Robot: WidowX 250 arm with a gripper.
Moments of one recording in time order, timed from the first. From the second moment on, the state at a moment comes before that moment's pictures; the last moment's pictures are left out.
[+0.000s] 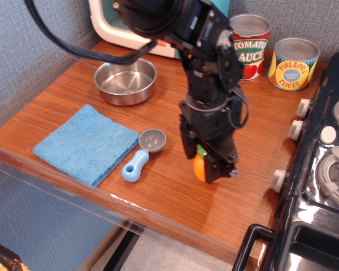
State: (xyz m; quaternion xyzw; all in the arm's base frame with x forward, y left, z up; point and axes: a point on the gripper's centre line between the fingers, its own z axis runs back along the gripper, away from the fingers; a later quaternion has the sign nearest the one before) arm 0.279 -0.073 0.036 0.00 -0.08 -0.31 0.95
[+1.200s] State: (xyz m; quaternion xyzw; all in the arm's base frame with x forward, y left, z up) arm 0.284 -0.065 0.109 -0.04 -0.08 -0.21 0.97
